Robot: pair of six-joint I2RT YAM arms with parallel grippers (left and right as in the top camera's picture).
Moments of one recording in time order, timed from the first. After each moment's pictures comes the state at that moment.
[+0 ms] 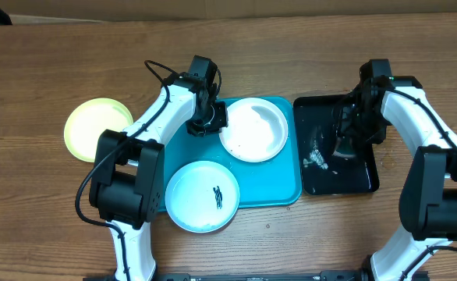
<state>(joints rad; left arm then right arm) -0.31 2.09 1.51 -0.83 0.24 -0.41 -0.02 1.91 1.36 -0.98 -0.03 0.17</state>
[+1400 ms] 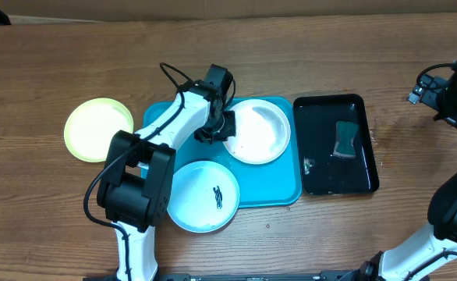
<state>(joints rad) -0.39 2.09 1.48 -0.82 0.14 -0.43 -0.41 1.91 1.66 -1.07 0.01 0.20</state>
